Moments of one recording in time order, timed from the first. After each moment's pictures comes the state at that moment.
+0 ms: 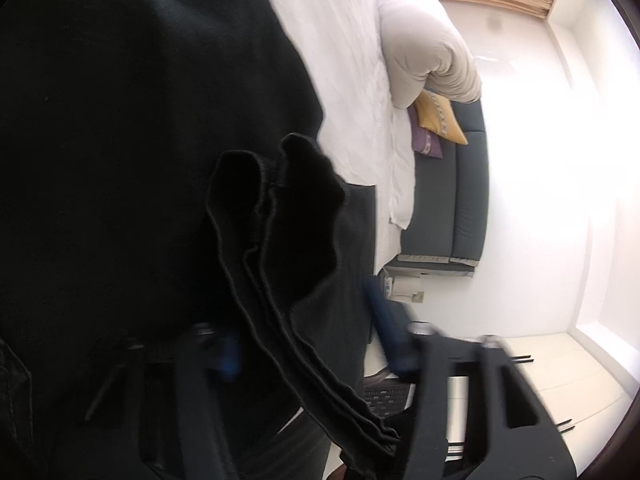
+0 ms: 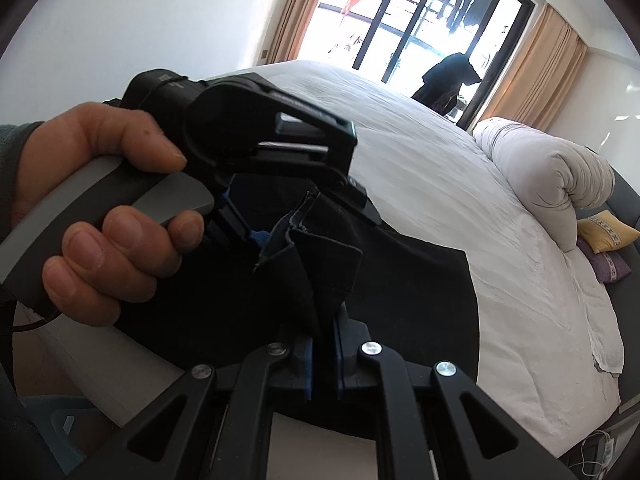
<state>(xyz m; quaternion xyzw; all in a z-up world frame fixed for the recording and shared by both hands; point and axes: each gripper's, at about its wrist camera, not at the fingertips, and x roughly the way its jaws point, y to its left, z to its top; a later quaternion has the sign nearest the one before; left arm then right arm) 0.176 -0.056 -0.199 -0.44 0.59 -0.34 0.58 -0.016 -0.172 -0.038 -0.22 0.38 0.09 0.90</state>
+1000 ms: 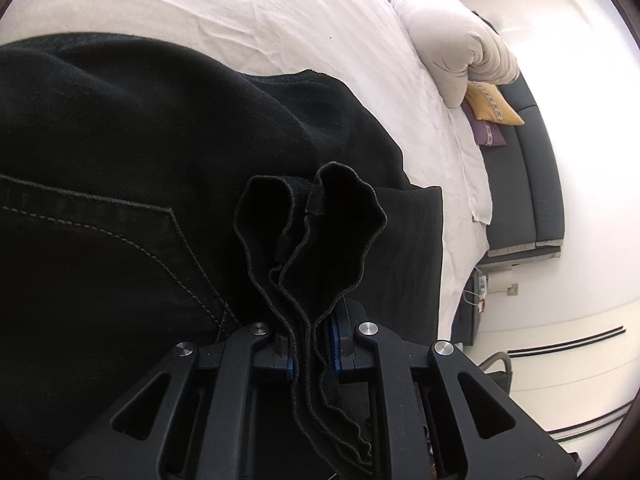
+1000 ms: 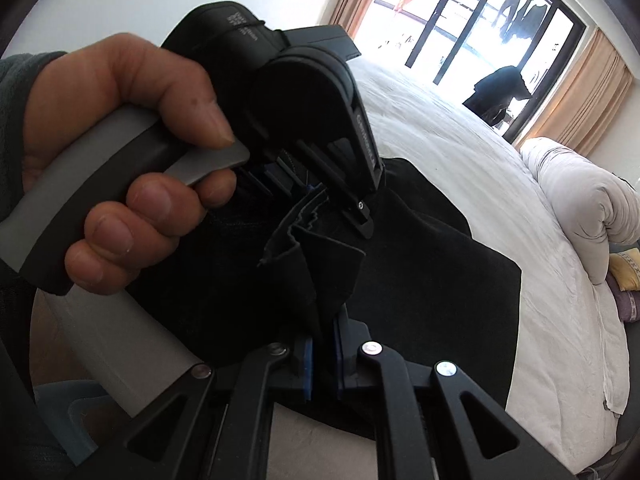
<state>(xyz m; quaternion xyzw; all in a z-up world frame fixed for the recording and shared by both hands) 0.148 -0.011 -0.159 -0.29 0.58 -0.28 0.71 -0.011 -0.119 -0.065 -0.25 0.40 0.16 0.87</state>
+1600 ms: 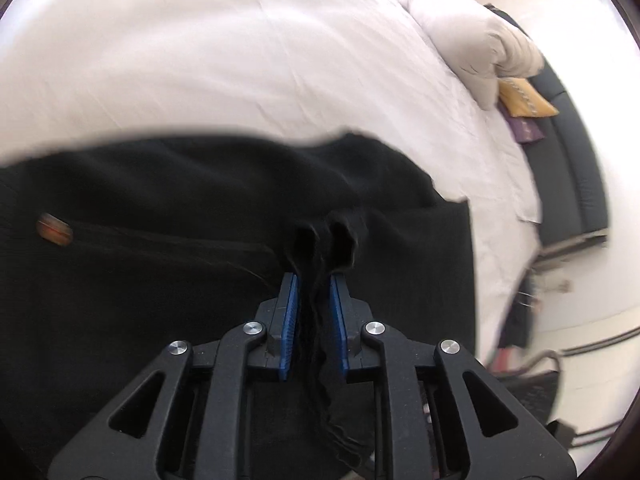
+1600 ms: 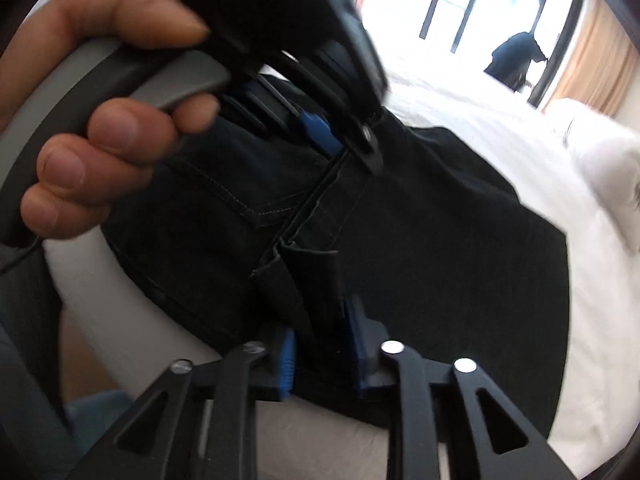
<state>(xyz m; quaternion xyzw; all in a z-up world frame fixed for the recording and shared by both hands) 0.160 -0.006 -0.106 -0.19 0.56 -0.18 0.78 0.010 -0.135 -0.083 -0.13 0.46 0.23 0.85</state>
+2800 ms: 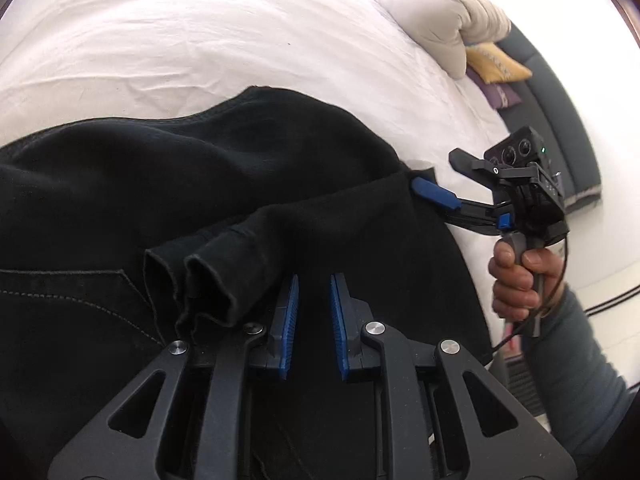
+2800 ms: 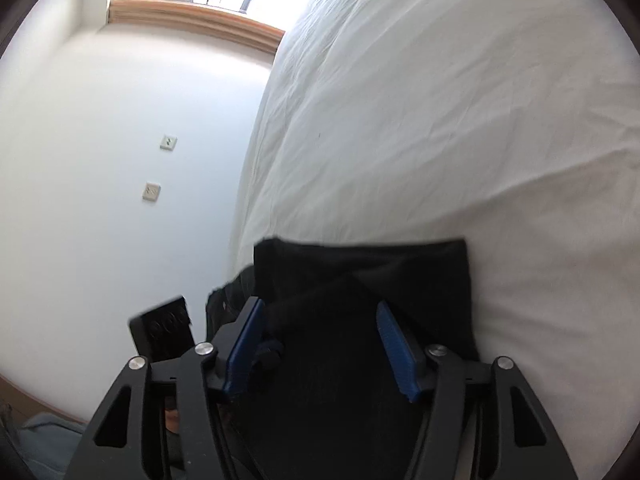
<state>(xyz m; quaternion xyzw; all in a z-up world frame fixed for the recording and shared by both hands) 0.167 -0.090 -0.127 -0.17 0.56 -0.27 0.76 0.228 -0.374 -0.155 0.39 0.50 0.33 0.70</state>
